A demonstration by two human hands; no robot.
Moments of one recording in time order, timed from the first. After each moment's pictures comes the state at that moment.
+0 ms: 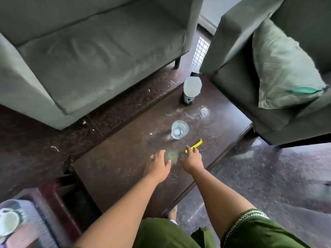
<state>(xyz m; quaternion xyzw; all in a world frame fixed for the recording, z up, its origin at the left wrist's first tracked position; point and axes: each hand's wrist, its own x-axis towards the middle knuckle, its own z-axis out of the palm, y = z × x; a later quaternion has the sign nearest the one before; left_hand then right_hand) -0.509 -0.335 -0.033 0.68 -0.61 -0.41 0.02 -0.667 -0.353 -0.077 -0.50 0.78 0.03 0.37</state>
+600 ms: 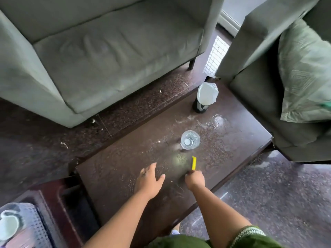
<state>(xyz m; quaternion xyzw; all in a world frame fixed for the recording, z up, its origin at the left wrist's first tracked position) -0.461 -0.337 -0.064 0.74 -0.54 -0.41 -0.02 -0.648 -0.359 -0.125 -0.42 0.79 0.09 0.43</state>
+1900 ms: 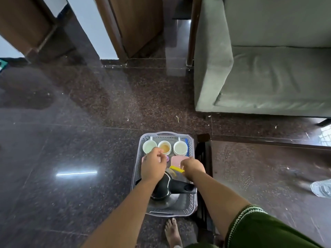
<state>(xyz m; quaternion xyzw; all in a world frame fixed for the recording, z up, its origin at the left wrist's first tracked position) -0.071 -0.028 0.055 0.89 -0.20 -0.23 0.32 -0.169 -0.153 -0.021 -0.87 0.35 0.25 0.25</state>
